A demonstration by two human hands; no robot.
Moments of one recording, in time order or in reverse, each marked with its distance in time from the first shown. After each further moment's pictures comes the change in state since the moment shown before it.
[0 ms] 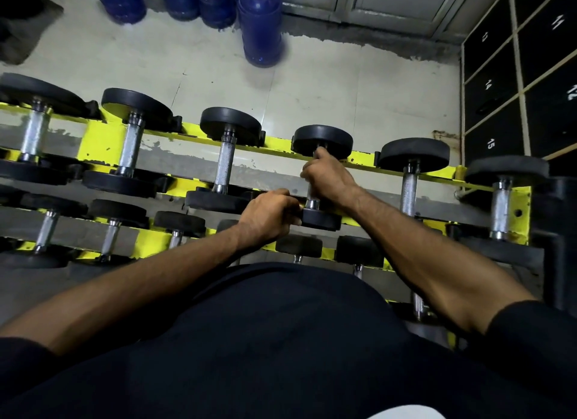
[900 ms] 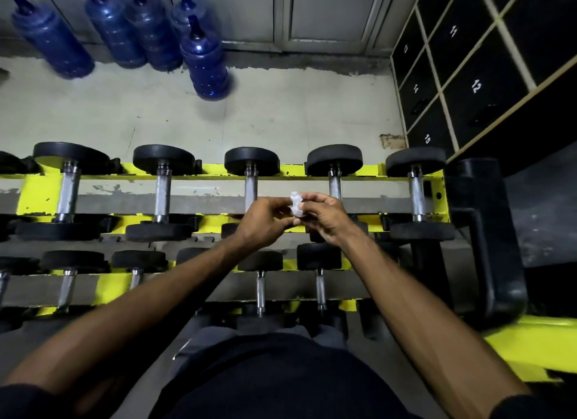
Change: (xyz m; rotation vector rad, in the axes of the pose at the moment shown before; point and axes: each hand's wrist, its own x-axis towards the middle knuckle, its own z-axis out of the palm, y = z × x) left_hand 0.043 0.121 0.026 -0.499 -0.043 -0.131; right_hand -0.156 0.037 -0.058 1.961 0.248 0.784
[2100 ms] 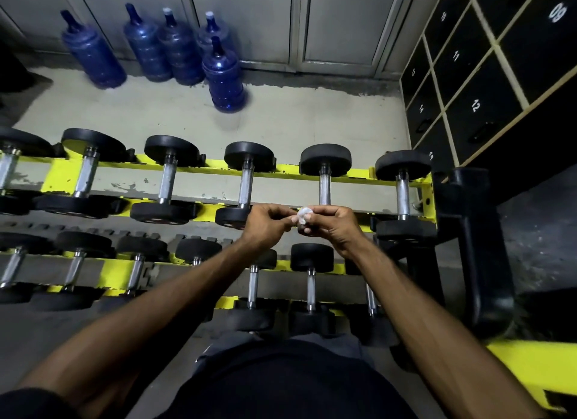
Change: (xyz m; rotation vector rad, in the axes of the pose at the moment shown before) left_hand -0.044 0.024 0.057 -0.318 0.221 -0.155; right_hand -0.065 0.001 -0.064 -0.231 -0.099 -0.122
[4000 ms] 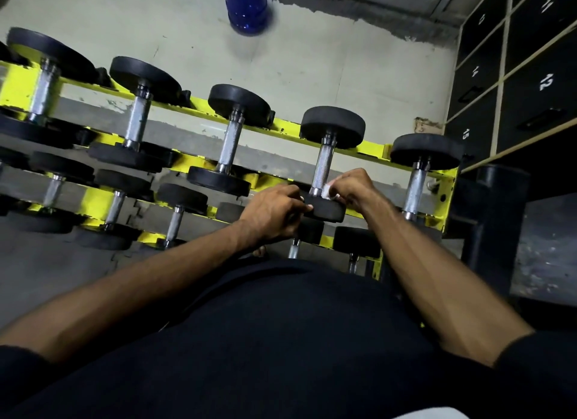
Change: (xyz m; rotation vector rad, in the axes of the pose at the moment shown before) left_hand 0.039 -0.021 0.056 0.835 -0.131 0.531; right_hand 0.154 0.015 -0.088 -0.792 0.249 0.363
